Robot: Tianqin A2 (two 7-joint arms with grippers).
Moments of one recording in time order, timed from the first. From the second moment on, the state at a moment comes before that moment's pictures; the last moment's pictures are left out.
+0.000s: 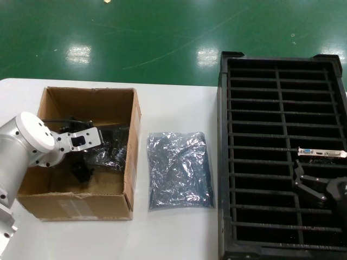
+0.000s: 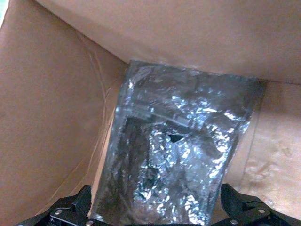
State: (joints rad) left arm -1.28 -0.26 2.38 -0.01 -1.38 0.45 0.29; right arm 0.02 0.29 -1.60 1.61 1.74 -0.03 0.02
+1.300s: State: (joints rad) left arm -1.26 -0.28 2.10 -0.01 -1.43 0.29 0.51; right arm 0.02 0.29 -1.60 1.61 1.74 -0.03 0.02
